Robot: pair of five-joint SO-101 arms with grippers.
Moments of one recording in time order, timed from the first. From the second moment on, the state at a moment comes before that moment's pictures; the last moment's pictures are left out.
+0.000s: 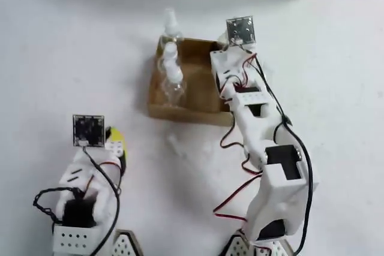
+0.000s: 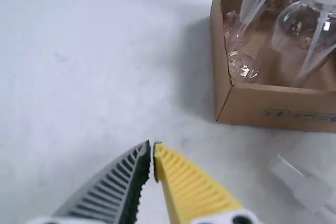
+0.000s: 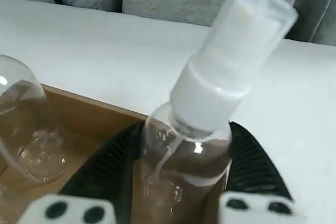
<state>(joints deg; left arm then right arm) -2.9 -104.2 97.1 51.6 4.4 -9.8 18.7 23.9 -9.3 6.2</state>
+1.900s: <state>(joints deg) -2.9 -104.2 97.1 51.6 4.4 -10.9 12.2 30.7 -8.4 13.8</state>
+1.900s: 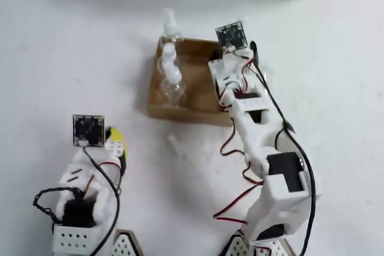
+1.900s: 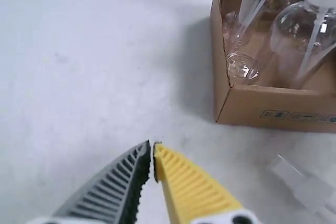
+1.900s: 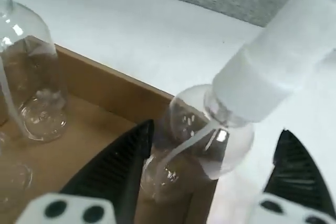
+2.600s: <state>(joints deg) -2.9 -104.2 97.1 51.6 4.4 -11.6 11.6 31.9 -8.4 13.8</state>
